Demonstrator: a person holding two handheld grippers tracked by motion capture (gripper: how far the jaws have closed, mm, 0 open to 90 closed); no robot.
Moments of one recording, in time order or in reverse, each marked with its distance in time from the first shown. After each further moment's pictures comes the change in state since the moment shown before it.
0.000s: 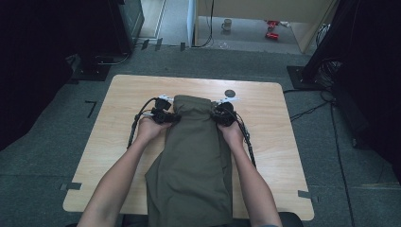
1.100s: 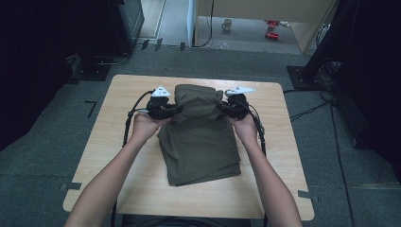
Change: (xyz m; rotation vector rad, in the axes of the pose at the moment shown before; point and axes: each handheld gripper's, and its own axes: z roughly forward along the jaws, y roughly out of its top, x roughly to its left) left arm -0.048 0.016 -0.067 -0.200 -0.013 0.178; right arm -0.001 0.031 -0.081 -0.129 0.058 -0.101
